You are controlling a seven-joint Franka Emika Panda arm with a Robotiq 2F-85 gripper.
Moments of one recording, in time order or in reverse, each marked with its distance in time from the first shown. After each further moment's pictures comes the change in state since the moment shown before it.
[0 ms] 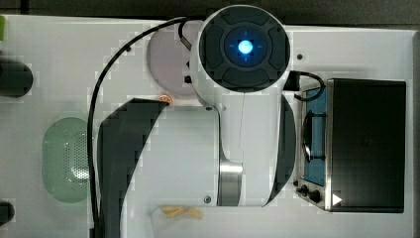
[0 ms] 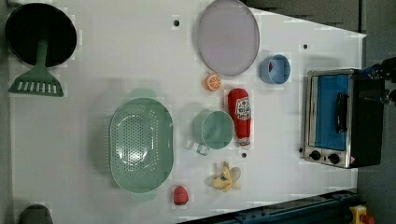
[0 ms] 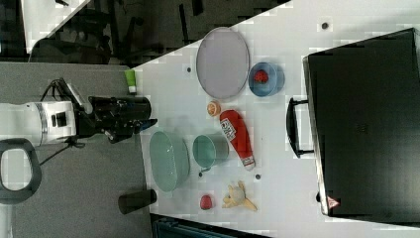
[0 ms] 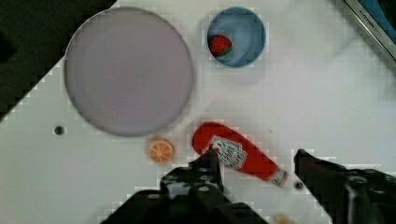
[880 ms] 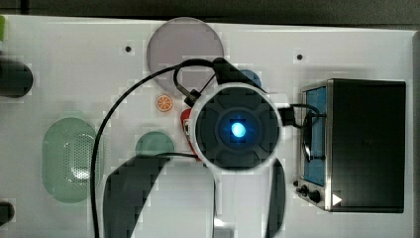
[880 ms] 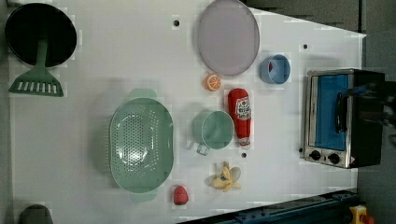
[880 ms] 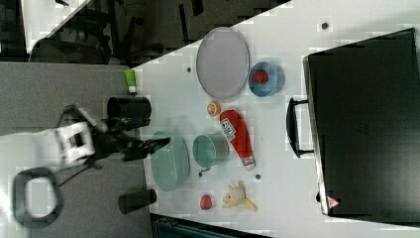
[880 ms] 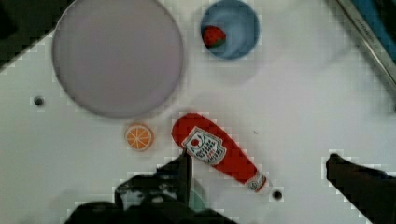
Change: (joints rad) arm -0.099 -0.151 0.095 -0.271 0.004 0.174 -0.196
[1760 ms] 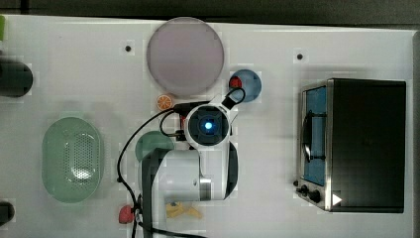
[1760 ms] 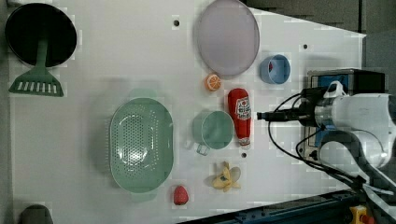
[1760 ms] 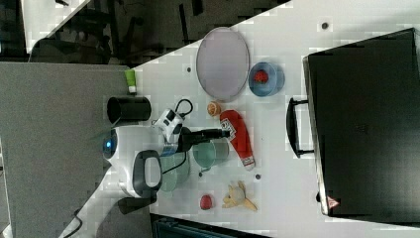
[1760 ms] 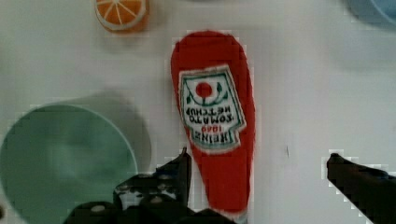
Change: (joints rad) arm -0.002 0.294 0.062 -0.332 -0.005 0.524 -0.679
